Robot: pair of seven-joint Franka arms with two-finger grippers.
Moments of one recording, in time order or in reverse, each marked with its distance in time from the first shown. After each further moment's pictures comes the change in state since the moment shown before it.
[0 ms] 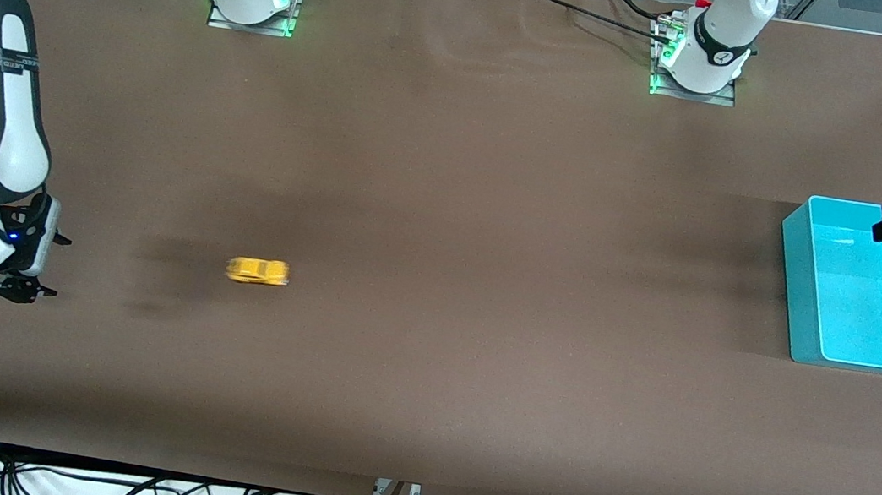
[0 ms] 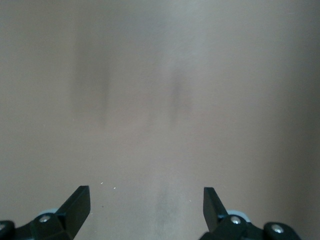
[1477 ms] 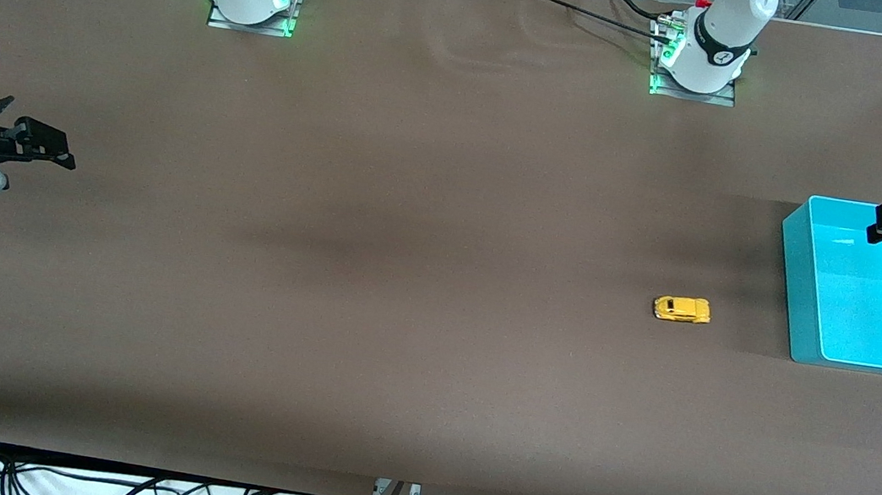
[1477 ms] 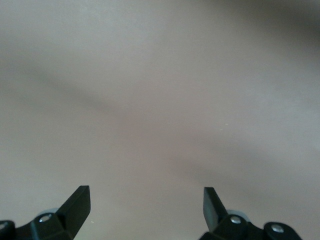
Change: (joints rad) left arm -0.004 0.010 -0.002 0.000 0.000 0.000 0.000; right arm 0.156 -0.317 0.001 0.119 -0.122 -0.574 1.409
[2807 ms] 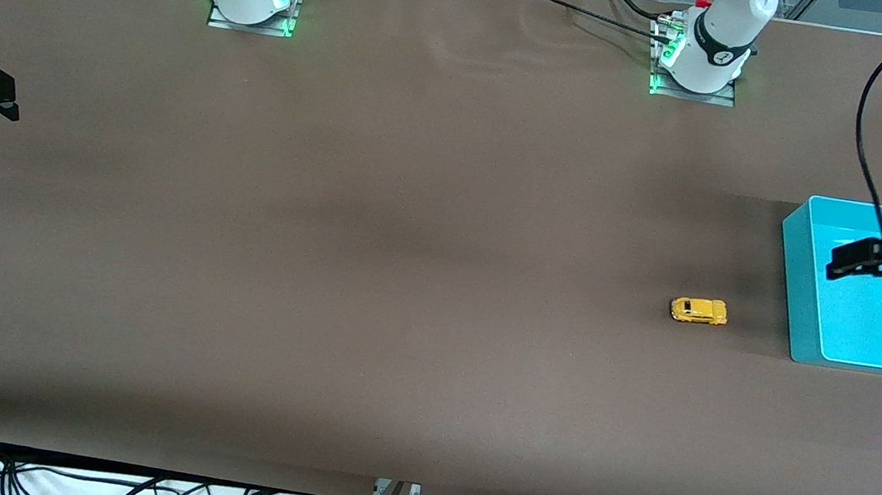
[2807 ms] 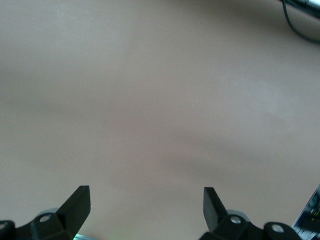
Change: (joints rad) left arm -0.007 0.099 -0.002 -0.100 0.000 0.187 0.000; right arm 0.008 -0.077 -0.017 0.098 -0.078 -0.150 0.145
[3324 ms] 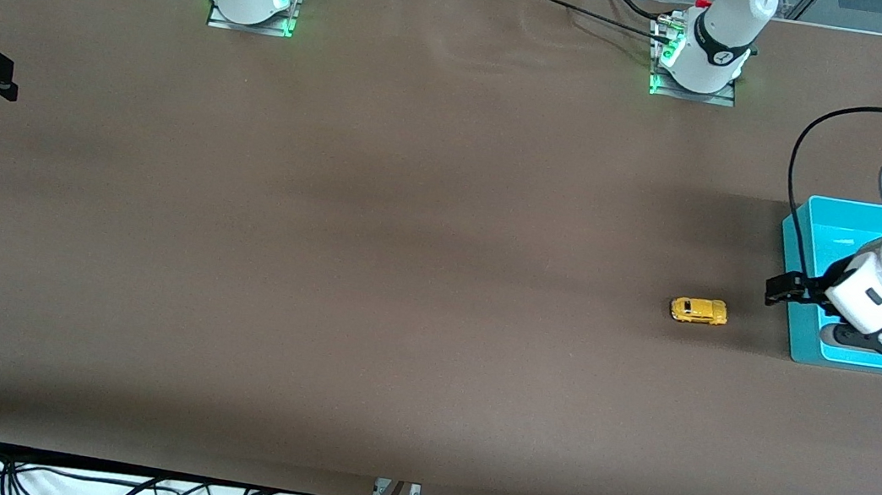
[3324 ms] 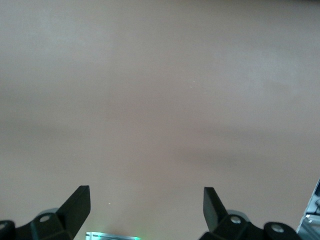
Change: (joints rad) left arm 0.000 0.020 0.000 -0.331 0.000 0.363 0.000; right arm -0.008 -0.081 0.003 -0.088 0.000 -0.002 0.157
